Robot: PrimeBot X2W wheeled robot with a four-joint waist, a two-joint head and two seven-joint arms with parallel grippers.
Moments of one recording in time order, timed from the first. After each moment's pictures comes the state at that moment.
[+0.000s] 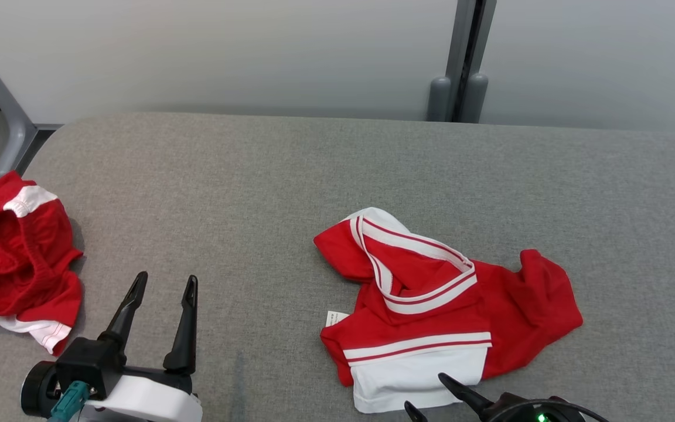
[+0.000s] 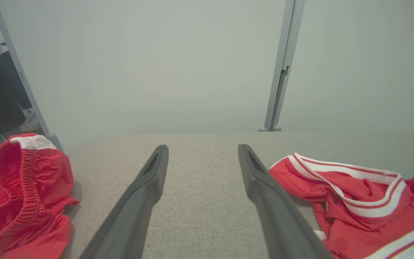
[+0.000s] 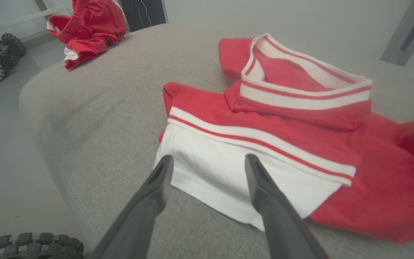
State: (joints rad) left arm 0.06 0.16 -0.11 -0.03 -0.24 0.01 -0.12; right arm 0.00 -0.19 0.55 0.20 0.21 0.13 -0.10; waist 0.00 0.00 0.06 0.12
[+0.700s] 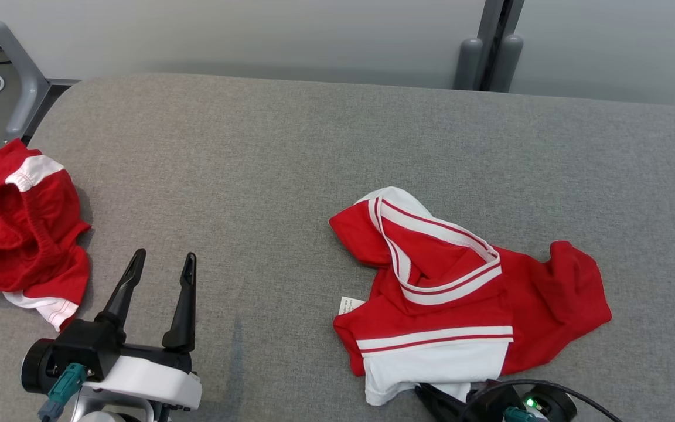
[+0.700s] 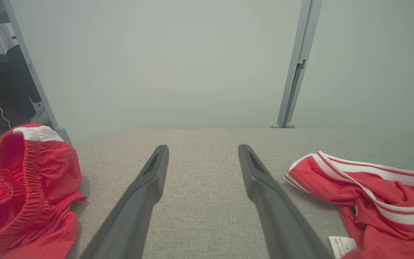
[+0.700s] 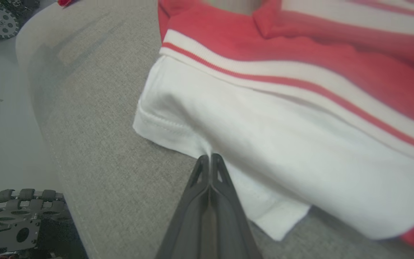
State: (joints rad) left arm -0.03 0.16 -0.12 0.03 -0.25 0.00 -0.18; right arm -0.15 -0.23 0.72 0.40 0.28 0.13 -0.13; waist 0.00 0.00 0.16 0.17
